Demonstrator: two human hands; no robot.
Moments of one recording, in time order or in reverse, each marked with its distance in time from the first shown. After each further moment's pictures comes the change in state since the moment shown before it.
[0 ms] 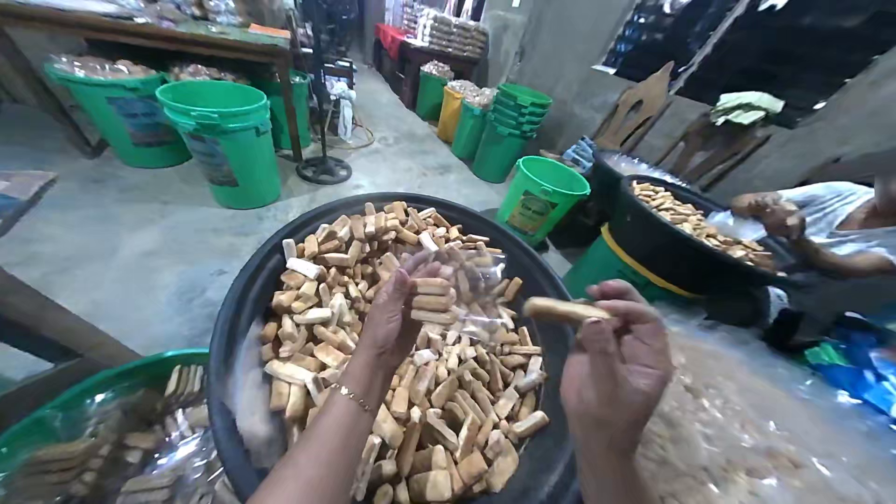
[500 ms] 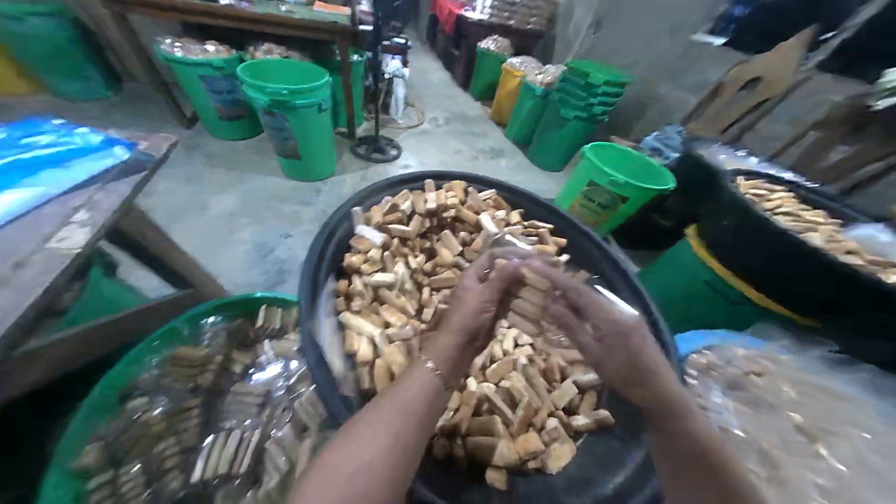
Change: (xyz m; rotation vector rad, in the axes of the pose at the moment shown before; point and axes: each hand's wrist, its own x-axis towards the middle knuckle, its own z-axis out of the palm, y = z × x) left_hand -0.017 -0.003 0.018 0.186 0.001 -0.003; right_hand 0.004 0.009 0.021 -0.455 -0.752 -0.032
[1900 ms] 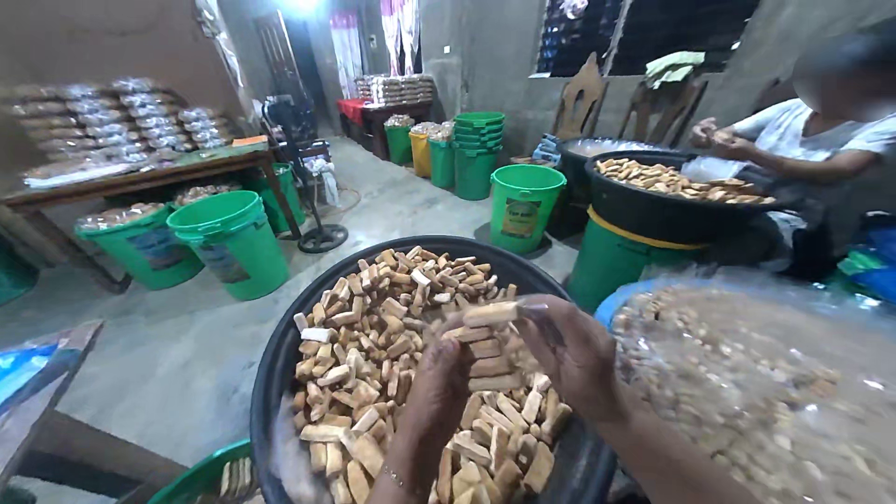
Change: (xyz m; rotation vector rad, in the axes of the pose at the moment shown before) left_hand -0.035 -0.011 0.023 -0.101 -0.355 -0.038; right_hand -0.024 -0.009 -0.033 -0.205 0.581 -0.208
